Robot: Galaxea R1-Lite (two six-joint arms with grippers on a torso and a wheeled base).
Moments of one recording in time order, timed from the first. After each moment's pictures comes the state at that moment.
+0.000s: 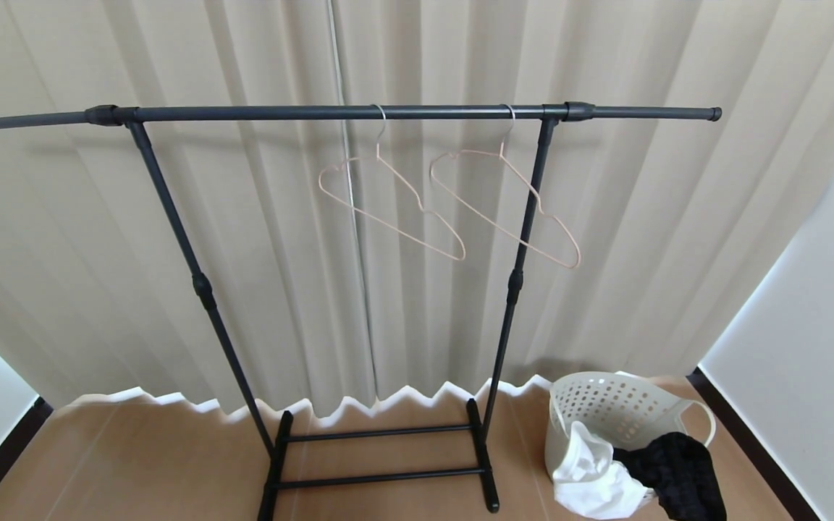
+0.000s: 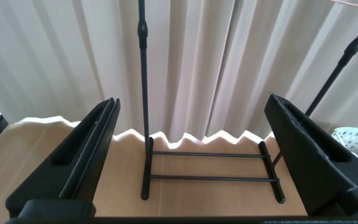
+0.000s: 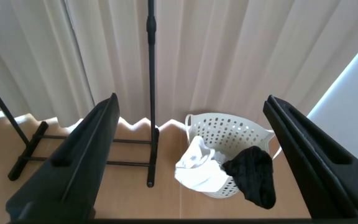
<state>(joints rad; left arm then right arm) 0.00 0.00 0.00 -0.01 0.09 -0.03 0.00 0.00 -0.02 0.04 0.06 -0.02</state>
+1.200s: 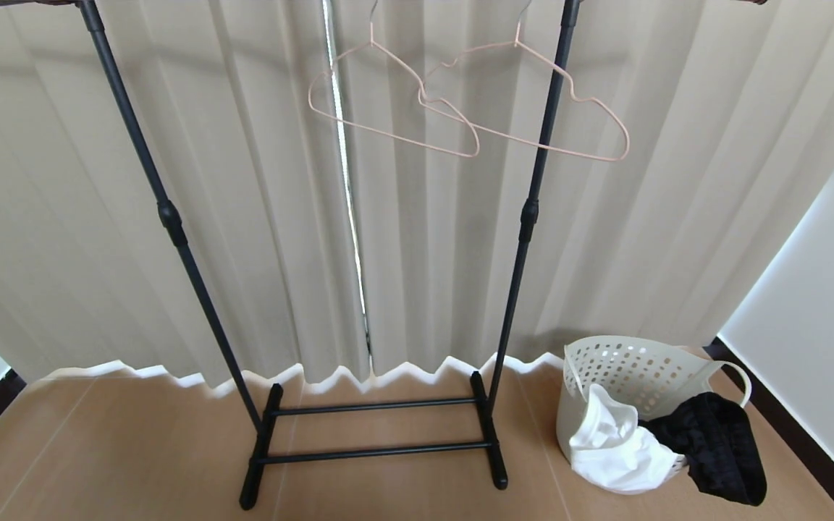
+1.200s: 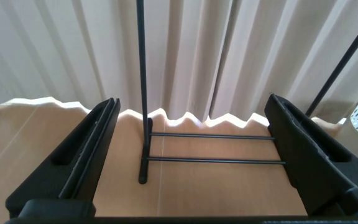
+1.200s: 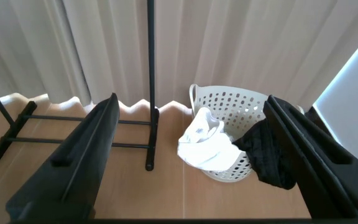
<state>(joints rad) 0.00 0.00 0.00 -0.01 0.09 -0.03 0.00 0.00 -0.02 0.05 0.06 -0.02</state>
